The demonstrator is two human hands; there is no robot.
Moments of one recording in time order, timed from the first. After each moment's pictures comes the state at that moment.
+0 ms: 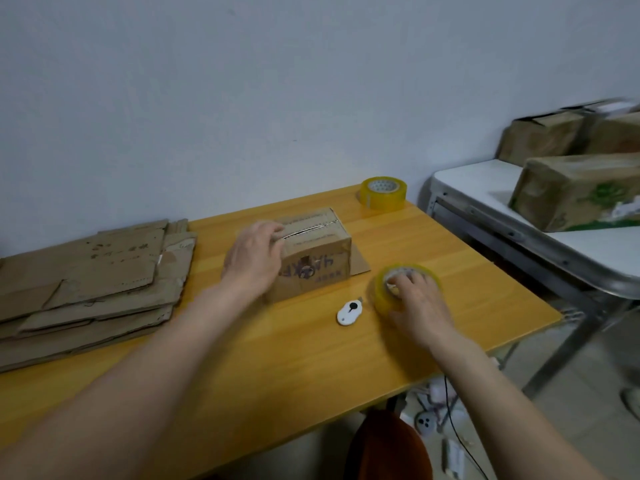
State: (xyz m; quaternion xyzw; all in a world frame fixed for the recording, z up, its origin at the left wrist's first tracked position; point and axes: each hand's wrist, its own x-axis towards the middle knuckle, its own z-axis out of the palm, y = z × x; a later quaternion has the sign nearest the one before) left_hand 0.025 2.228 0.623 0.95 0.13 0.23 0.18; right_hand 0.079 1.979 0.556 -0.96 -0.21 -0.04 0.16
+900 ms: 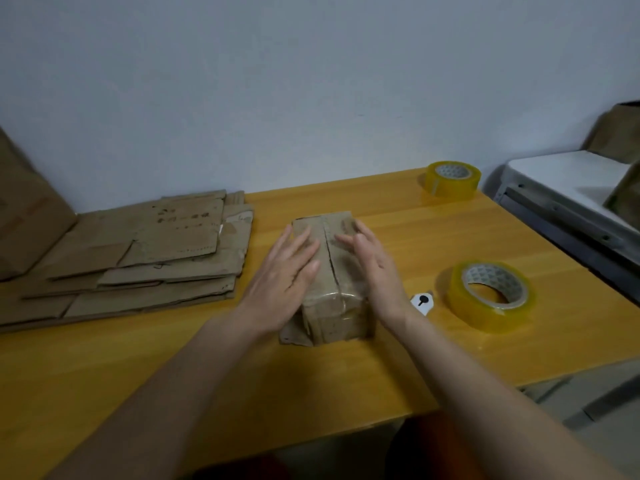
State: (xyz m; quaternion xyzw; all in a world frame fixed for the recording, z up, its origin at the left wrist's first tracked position) left_hand -0.052 2.284 0.578 0.95 0.05 0.16 0.25; right_hand 0.033 2.130 0.573 -0.69 -0.31 0.09 0.64
